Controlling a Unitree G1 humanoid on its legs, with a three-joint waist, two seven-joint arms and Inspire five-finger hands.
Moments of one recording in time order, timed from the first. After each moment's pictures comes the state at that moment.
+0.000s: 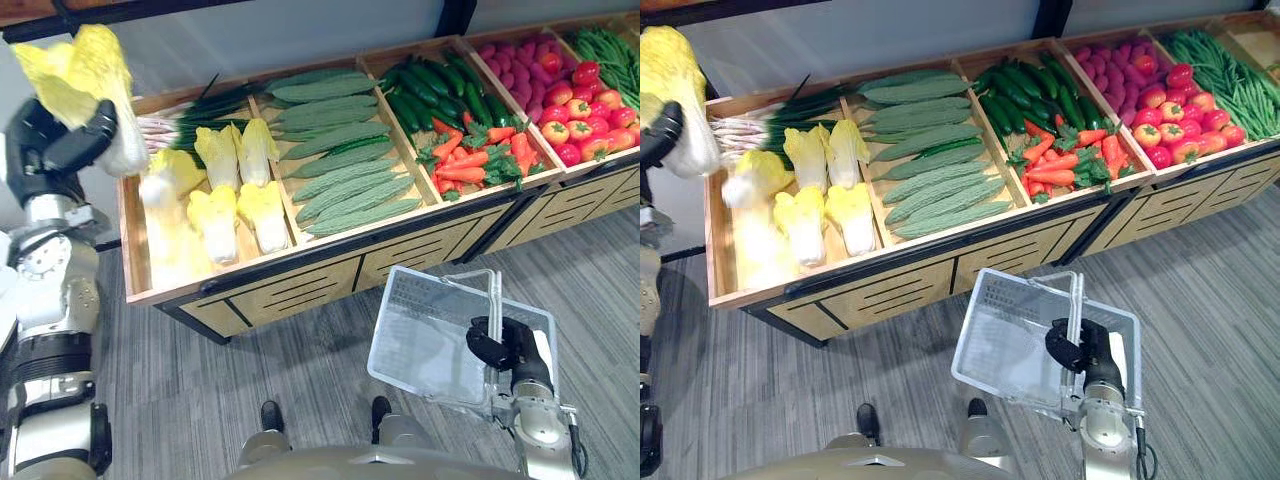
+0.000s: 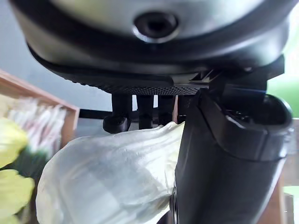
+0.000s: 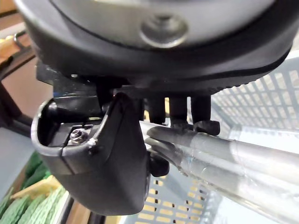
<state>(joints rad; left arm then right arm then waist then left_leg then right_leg) -0.34 0.70 0.33 0.22 -0.63 -0.09 0.20 0.36 -0.11 -0.33 0.04 -0.23 0.08 -0.05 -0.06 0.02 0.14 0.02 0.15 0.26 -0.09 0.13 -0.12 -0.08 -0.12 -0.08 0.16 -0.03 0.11</state>
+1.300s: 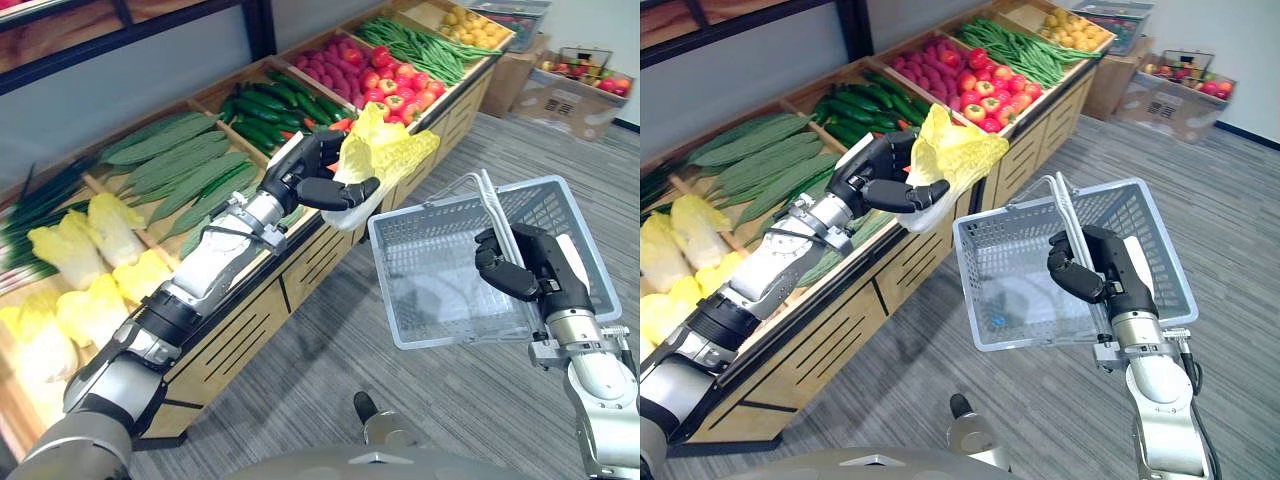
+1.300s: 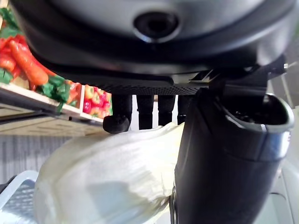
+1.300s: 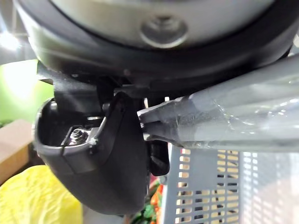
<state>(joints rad) -0.62 0.56 -0.52 0.16 -0.57 -0.07 -0.10 0.29 -0.49 -0.22 -0.29 0.11 -0.02 0.11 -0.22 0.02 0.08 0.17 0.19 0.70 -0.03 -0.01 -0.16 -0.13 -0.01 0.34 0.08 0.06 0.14</state>
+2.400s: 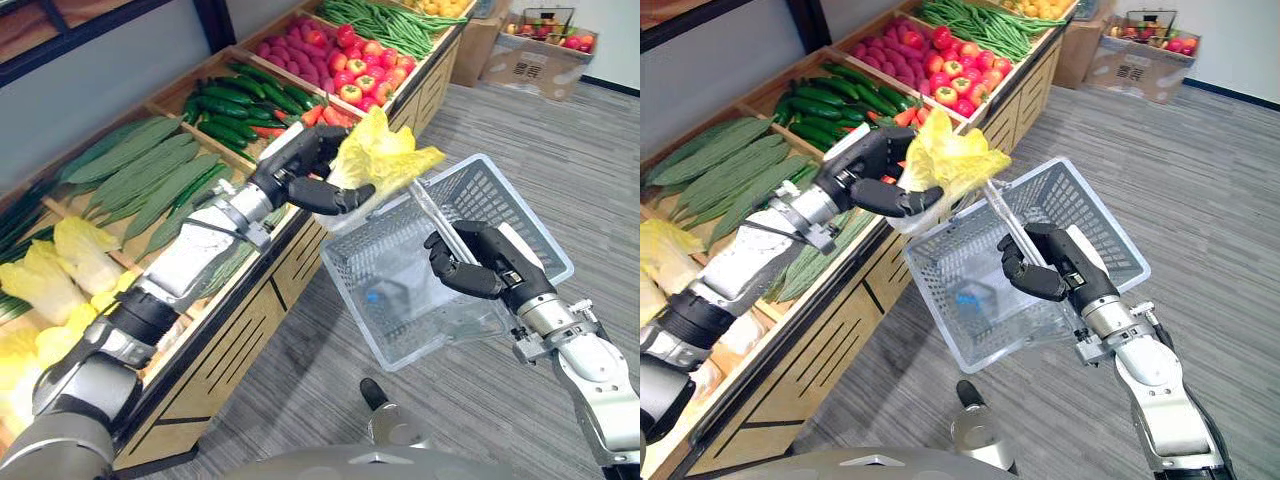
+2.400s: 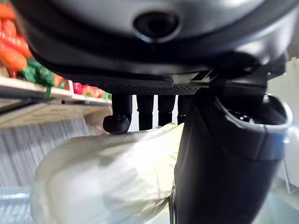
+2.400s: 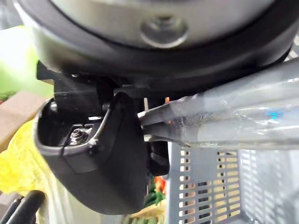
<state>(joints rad) -0.58 0.71 -0.43 0.01 -0.53 -0.10 -0.15 0.26 -0.62 -0.11 -0.31 0.21 -0.04 0.22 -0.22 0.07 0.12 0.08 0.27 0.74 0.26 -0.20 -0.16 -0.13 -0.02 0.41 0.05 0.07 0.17</state>
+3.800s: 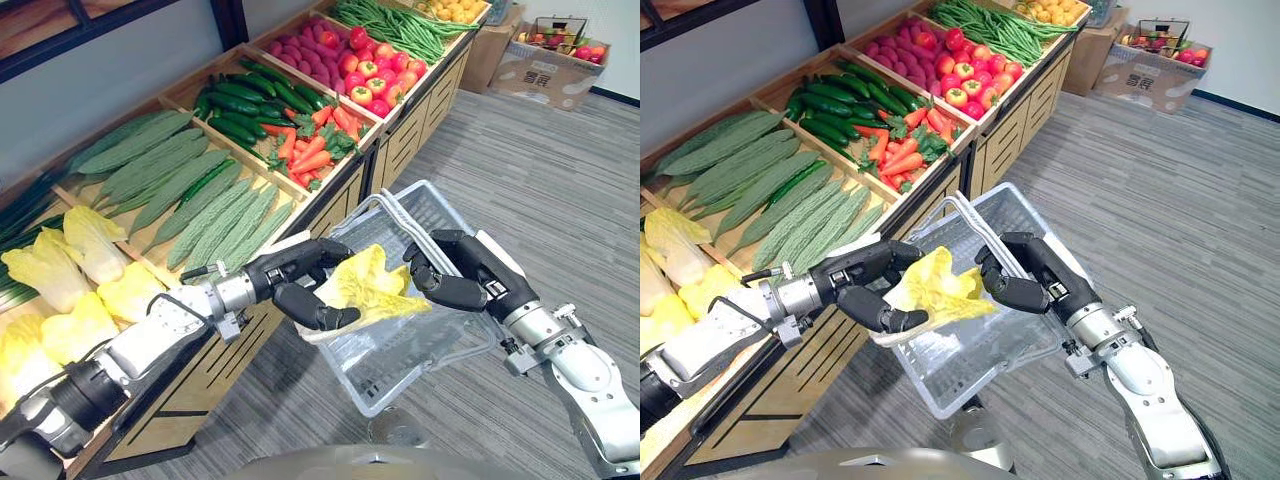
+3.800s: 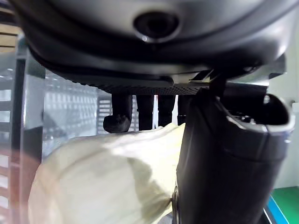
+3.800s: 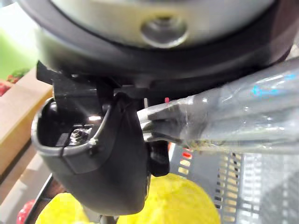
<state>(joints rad) -0.24 0.92 -0.62 -0.21 -0.53 -0.15 -0.34 0.30 -0.67 -0.02 -0.38 0.26 -0.07 0.26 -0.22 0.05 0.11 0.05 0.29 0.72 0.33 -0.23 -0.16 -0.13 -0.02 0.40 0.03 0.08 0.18</state>
